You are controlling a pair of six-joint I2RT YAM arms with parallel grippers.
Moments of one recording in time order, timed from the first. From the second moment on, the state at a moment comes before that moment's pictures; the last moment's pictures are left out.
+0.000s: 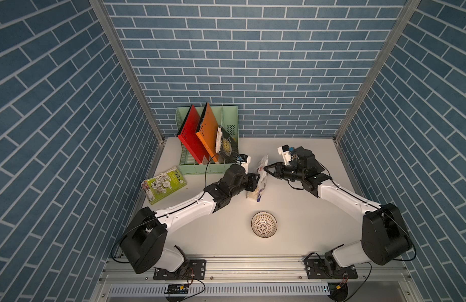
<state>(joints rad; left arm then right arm) -0.77 1.45 0.95 0.06 -0.03 -0.50 0.46 1.47 0.96 0.06 -0.66 0.71</state>
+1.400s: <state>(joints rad) -0.77 1.68 1.33 -0.19 -0.08 -0.36 0.48 1.50 0.95 0.10 -0.65 0.72</state>
